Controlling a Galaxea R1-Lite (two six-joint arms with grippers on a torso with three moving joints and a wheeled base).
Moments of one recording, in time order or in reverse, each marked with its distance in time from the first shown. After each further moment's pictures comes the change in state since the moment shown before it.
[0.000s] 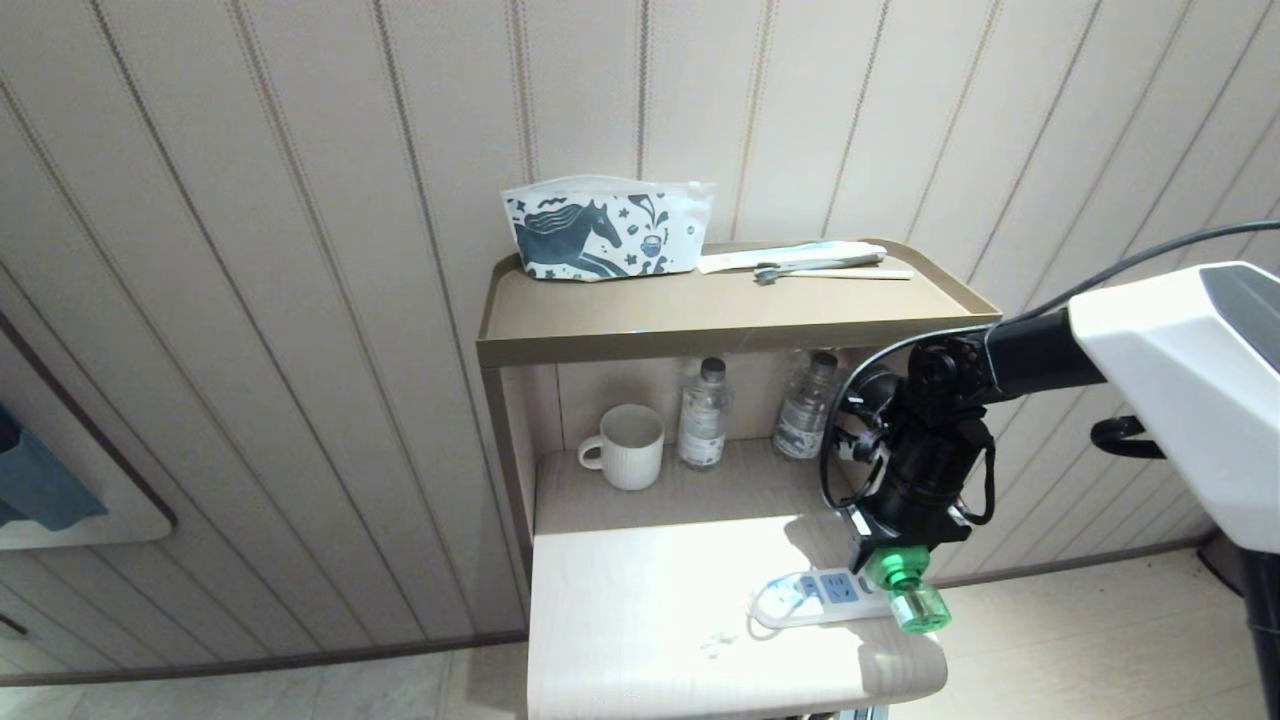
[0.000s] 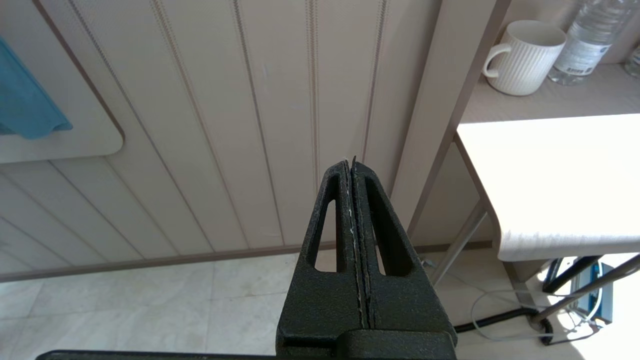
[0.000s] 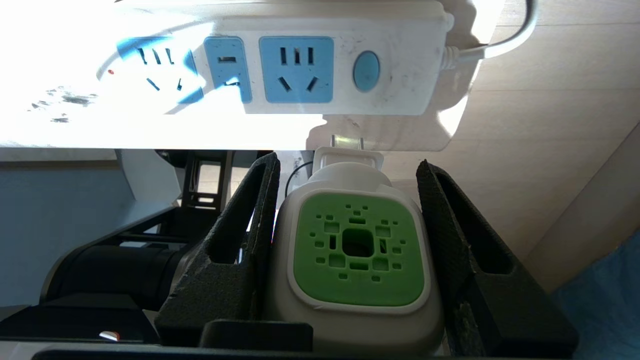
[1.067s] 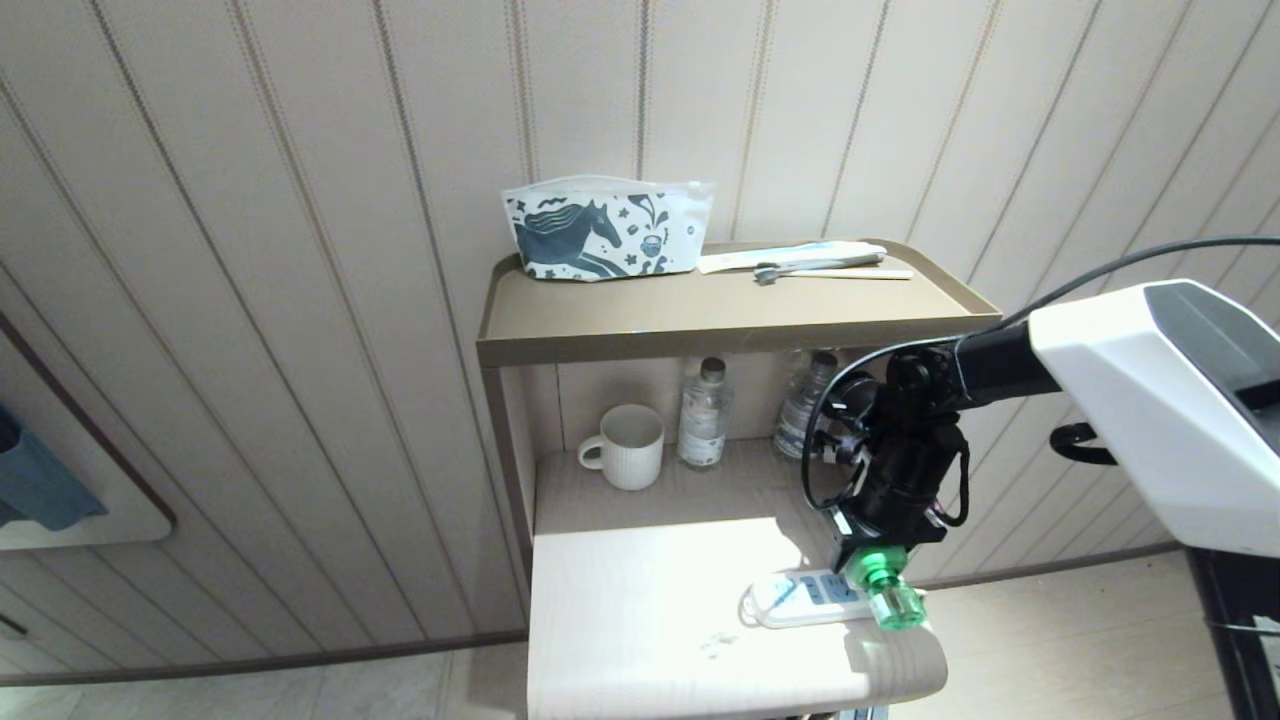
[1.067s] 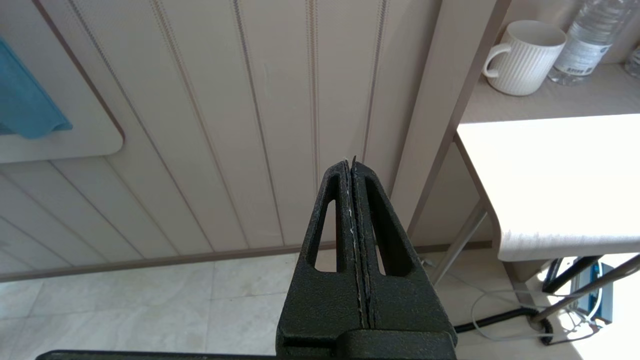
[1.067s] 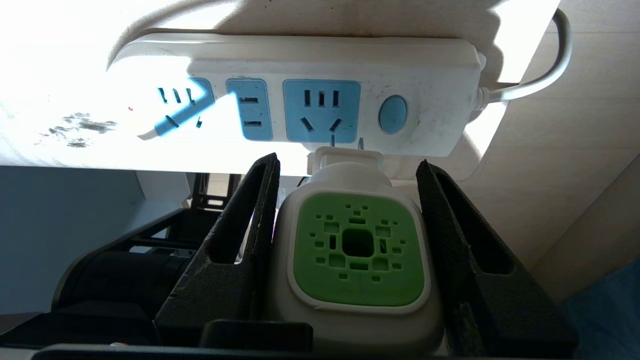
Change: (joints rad) left arm 0.000 0.000 0.000 0.000 0.001 0.000; right arm 0.008 0.073 -0.065 -0.003 0.034 -0.001
